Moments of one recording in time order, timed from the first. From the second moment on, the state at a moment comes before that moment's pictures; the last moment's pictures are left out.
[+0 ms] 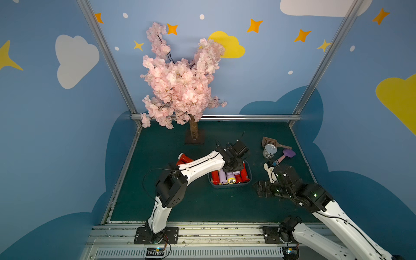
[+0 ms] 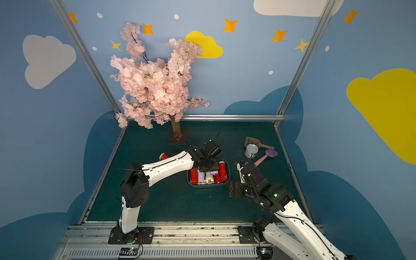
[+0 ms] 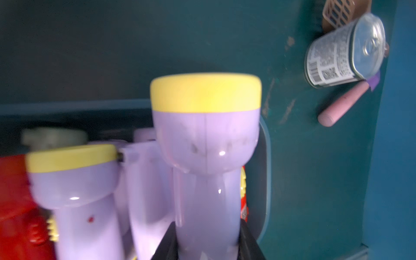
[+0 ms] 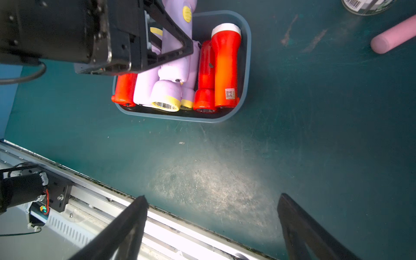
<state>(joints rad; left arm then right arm) -0.92 2.02 1.73 -0.79 -0.03 -0.99 0.67 0.75 0.86 -1.03 0.00 0.49</state>
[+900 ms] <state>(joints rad) -0.95 2.08 1.67 -0.72 0.02 -1.04 0.66 0.74 0.86 -1.04 0.00 0.49</state>
